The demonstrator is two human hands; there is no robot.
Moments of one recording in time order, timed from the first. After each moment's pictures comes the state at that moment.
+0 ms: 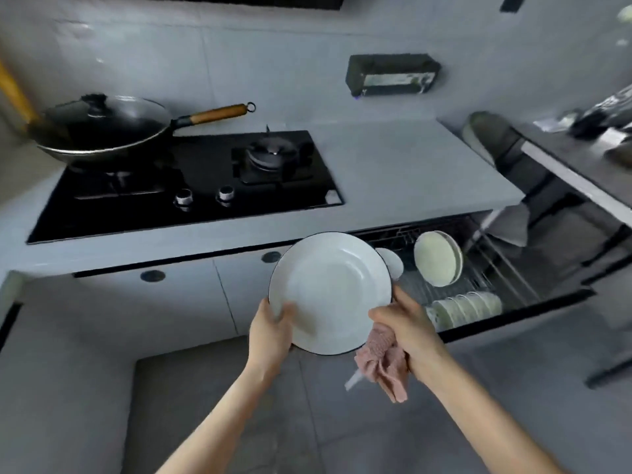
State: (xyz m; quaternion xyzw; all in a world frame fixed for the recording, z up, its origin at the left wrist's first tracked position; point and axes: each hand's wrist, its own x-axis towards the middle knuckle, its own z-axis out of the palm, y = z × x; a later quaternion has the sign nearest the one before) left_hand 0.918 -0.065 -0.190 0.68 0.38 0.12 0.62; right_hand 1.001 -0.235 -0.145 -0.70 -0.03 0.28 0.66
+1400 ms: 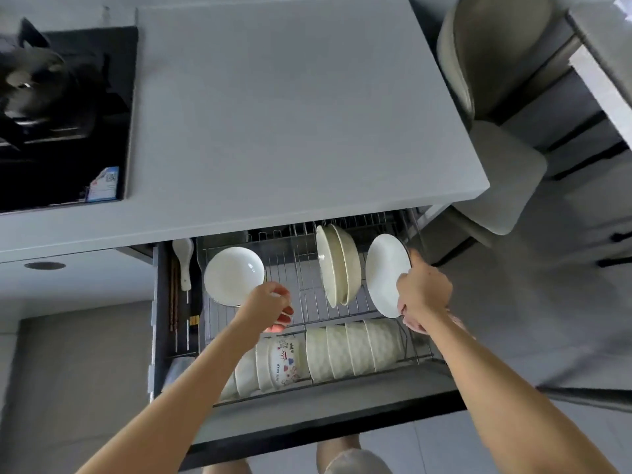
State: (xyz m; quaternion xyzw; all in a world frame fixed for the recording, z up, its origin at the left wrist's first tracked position) left_hand 1.397 -0.297 -0.300 0.62 0.48 -0.19 0.59; right_hand 1.570 -0.501 -0.358 -0.99 -0.07 0.14 0.06
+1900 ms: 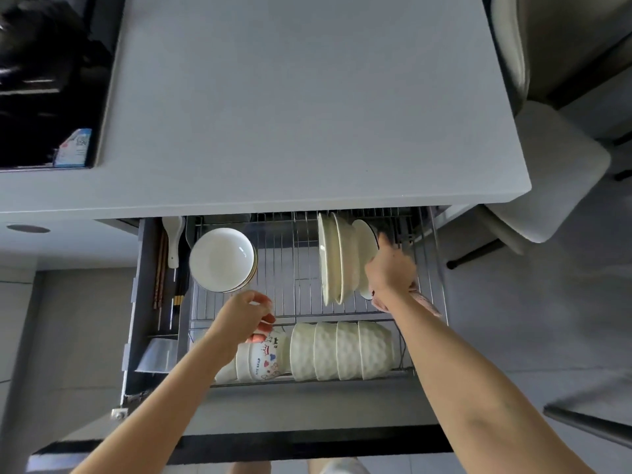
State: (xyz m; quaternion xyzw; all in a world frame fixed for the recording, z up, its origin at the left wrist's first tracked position) left_hand 1.403 -0.314 -0.332 0.58 0.57 -0.19 0.56; right_hand 1.607 -0.449 -0.426 -0.96 -0.18 0.21 0.02
